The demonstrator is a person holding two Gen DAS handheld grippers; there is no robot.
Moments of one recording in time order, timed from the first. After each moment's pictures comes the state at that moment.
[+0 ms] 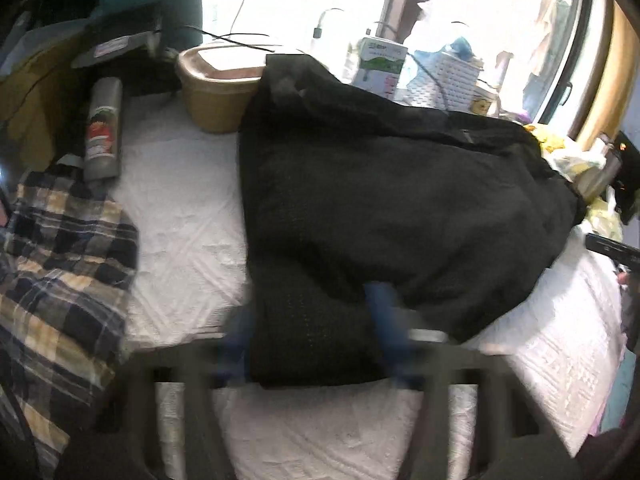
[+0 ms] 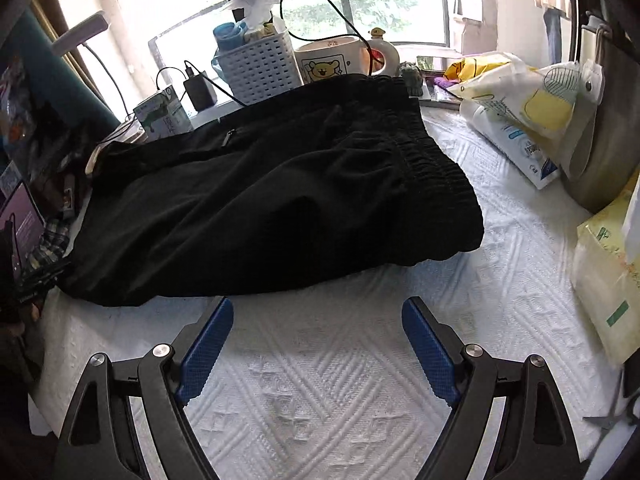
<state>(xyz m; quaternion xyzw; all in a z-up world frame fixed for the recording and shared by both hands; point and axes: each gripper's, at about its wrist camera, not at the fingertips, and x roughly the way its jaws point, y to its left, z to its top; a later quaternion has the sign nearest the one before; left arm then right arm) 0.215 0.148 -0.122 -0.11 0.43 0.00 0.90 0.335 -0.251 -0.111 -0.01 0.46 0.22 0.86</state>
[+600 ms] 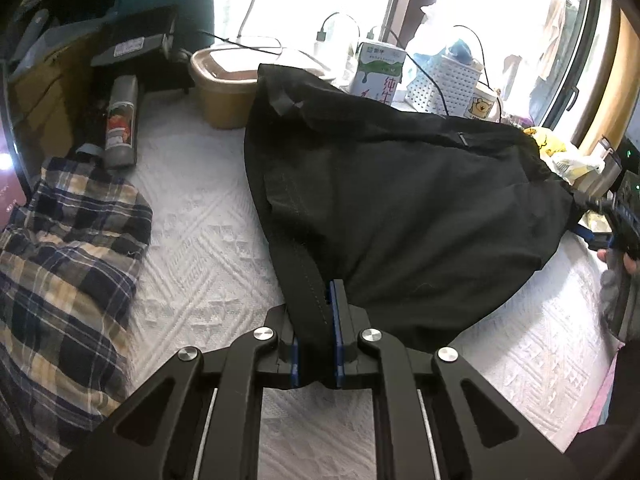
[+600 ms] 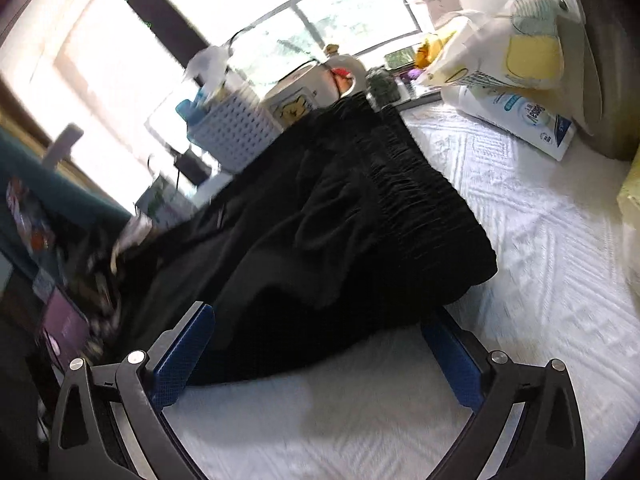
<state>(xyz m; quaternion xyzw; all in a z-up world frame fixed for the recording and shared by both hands) 0.201 0.137 -0.112 -0.11 0.43 0.02 0.89 0.384 -0.276 -0.116 0.20 0.42 0.23 0.85</state>
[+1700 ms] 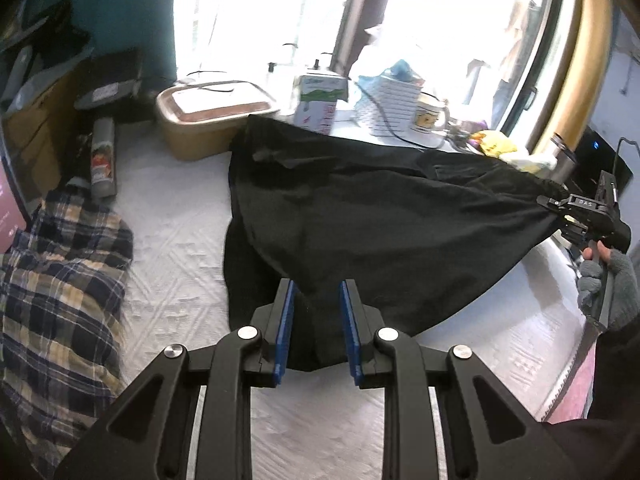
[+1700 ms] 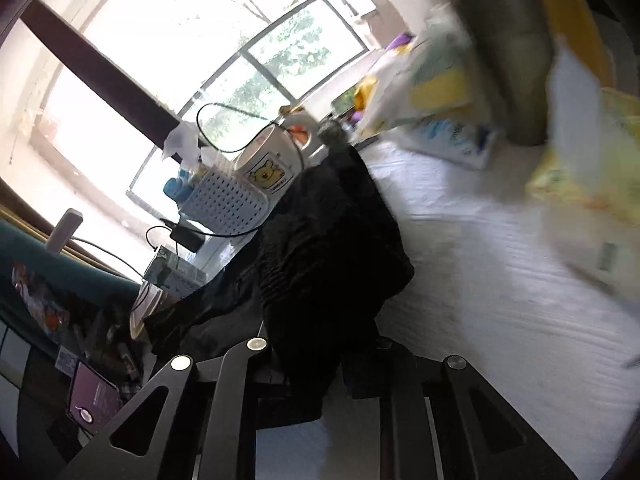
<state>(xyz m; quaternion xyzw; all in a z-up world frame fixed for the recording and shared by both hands) 0.169 0.107 -0.066 -0.10 0.40 -0.04 0.91 0.351 -0.321 -0.081 0.28 0.40 0.16 0.86</state>
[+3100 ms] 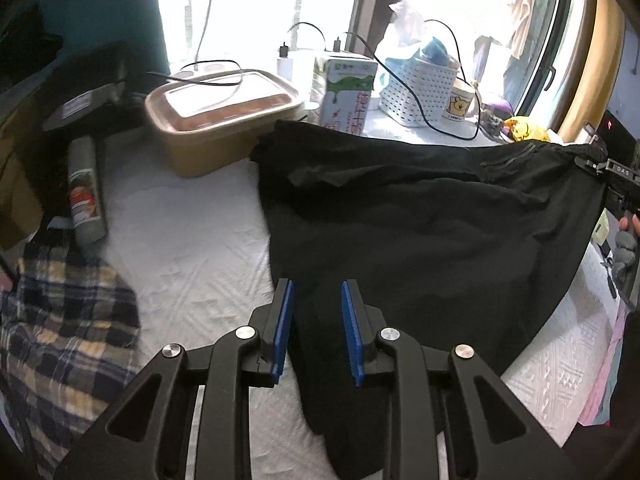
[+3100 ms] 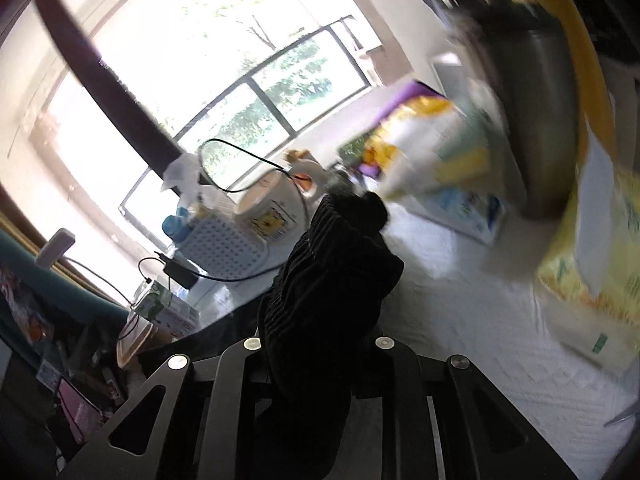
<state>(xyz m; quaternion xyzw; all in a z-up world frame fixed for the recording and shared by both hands) 0.232 0.146 -0.091 -0.07 0.43 -0.03 0.90 0.385 -0.296 -0.049 0.24 0.34 0.14 0.90</state>
